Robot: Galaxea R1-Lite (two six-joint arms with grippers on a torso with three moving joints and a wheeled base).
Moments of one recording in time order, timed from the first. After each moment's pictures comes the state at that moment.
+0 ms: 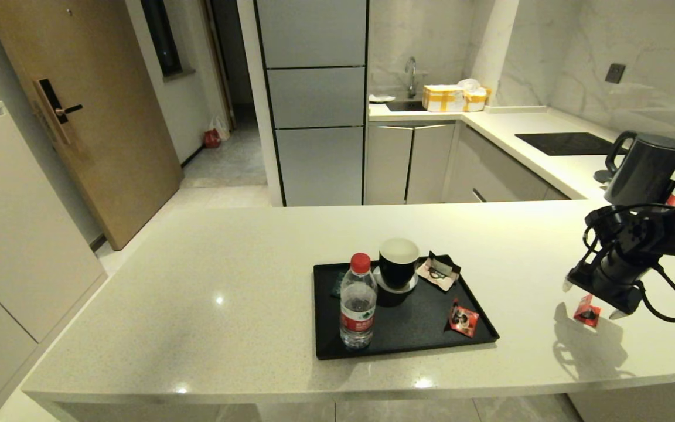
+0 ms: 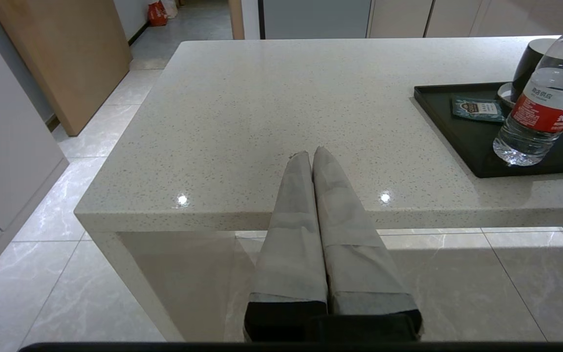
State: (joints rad) left arm 0.00 0.00 0.00 0.00 0.00 0.01; right arm -0.26 2.33 -1.52 0.35 -0.18 0.61
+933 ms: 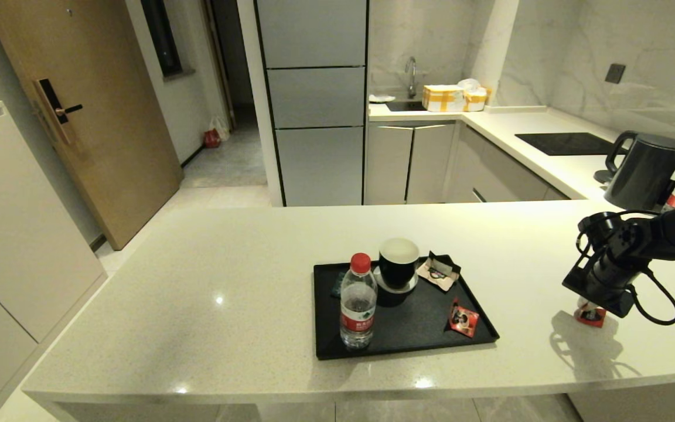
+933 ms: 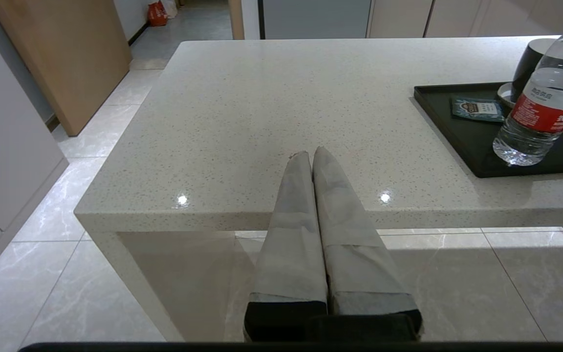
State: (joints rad) left arm 0.00 0.00 0.00 0.00 0.00 0.01; right arm -0.26 2.39 -1.56 0.35 -0.18 0.60
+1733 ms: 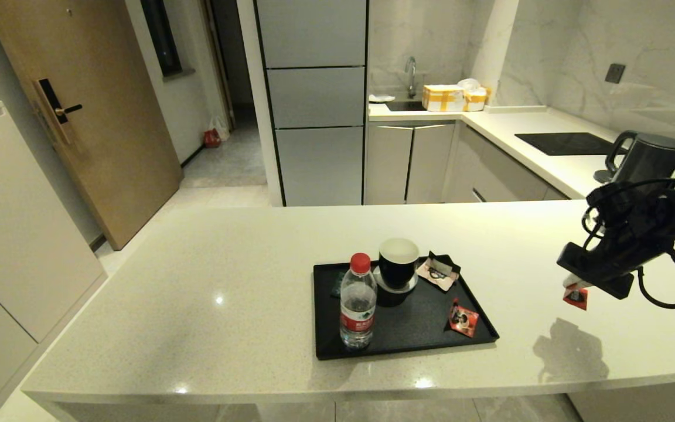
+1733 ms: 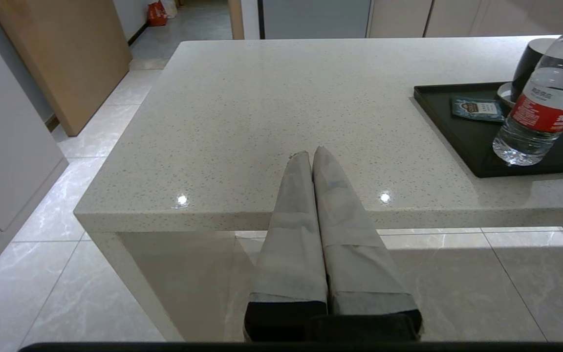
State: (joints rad) left arm 0.00 0.00 0.00 0.00 0.00 0.01; right arm -0.15 2.12 -1.41 0.38 0.01 0.55
